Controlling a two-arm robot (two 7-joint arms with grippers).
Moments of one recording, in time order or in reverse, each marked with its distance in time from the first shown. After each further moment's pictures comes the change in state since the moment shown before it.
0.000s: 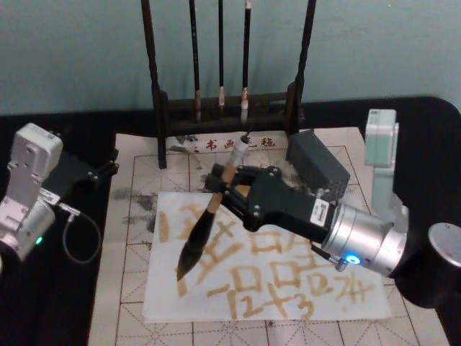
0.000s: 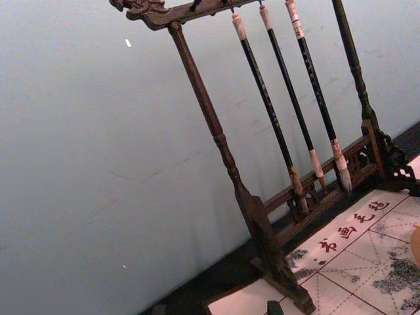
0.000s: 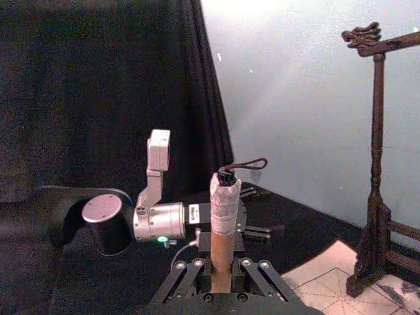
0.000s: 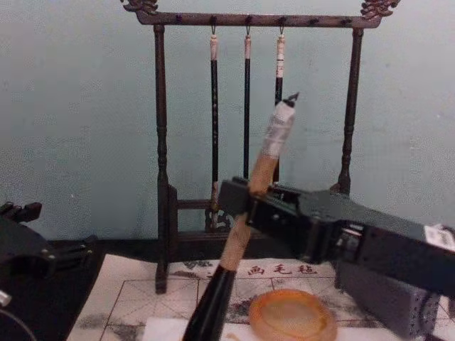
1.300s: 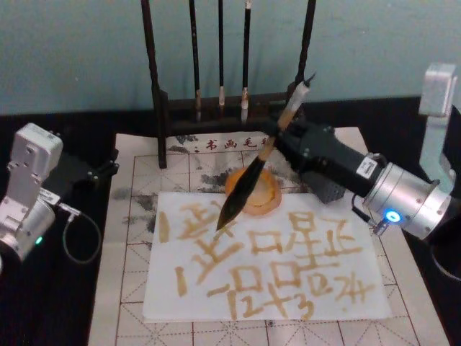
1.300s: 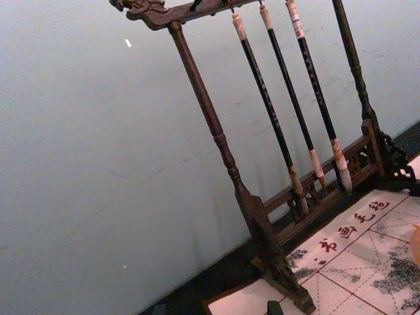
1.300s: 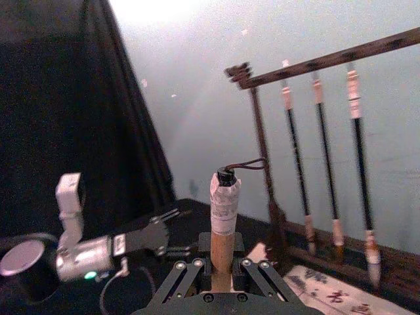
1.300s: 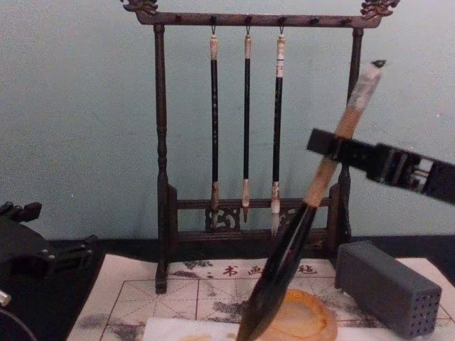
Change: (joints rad) left arm 0.000 0.000 0.000 0.000 0.000 0.000 0.000; right arm 0.022 0.045 0.102 0.013 0.121 0.067 -0.109
